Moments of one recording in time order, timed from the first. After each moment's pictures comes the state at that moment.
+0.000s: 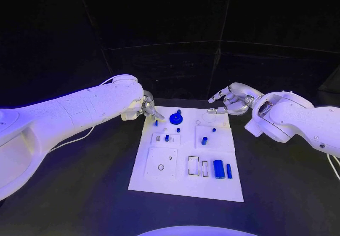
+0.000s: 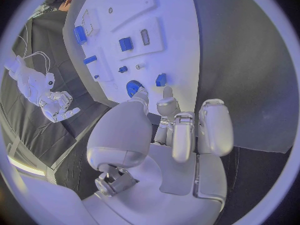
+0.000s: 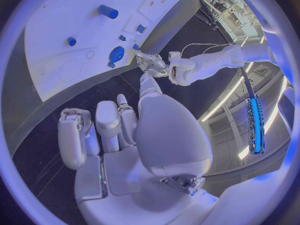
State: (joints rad) left arm 1.36 -0.42 -0.09 0.89 -1.07 0.31 -0.48; left_hand 1.13 0.00 -0.03 0.28 0.05 0.87 0.07 0.57 0.47 1.27 0.00 1.12 0.93 1.47 -0.07 1.57 1.31 0.08 1.46 0.03 1.34 1.24; right arm 1.33 -0.86 -0.06 1.54 -0.98 -0.28 -0.12; right_hand 1.43 -0.08 -0.11 0.28 0.22 0.86 0.17 0.10 0.07 1.40 0.08 1.35 1.31 1.45 0.00 1.23 0.82 0.02 1.46 0.12 1.51 1.31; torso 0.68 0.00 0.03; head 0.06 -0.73
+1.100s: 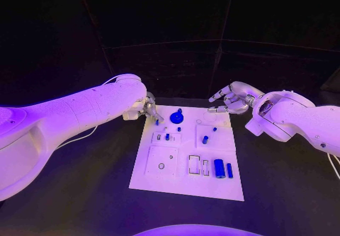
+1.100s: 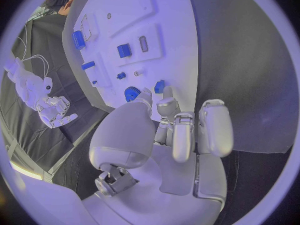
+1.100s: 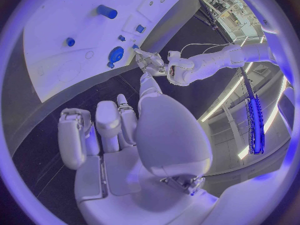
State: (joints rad) left arm 1.36 -0.40 -0.09 0.87 -1.08 0.37 -0.49; left_hand 1.18 0.03 -0.03 0.26 0.05 0.88 0.07 0.56 0.45 1.27 0.00 1.13 0.94 1.47 -0.07 1.57 1.31 0.08 1.46 0.04 1.34 1.25; right arm 1.33 -0.86 -0.06 1.54 -0.98 -0.28 -0.12; right_hand 1.43 -0.08 -0.11 0.27 0.22 0.86 0.17 0.10 0.07 1.40 0.08 1.35 1.31 1.45 0.00 1.23 0.82 0.02 1.46 0.12 1.51 1.31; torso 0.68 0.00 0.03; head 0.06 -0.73
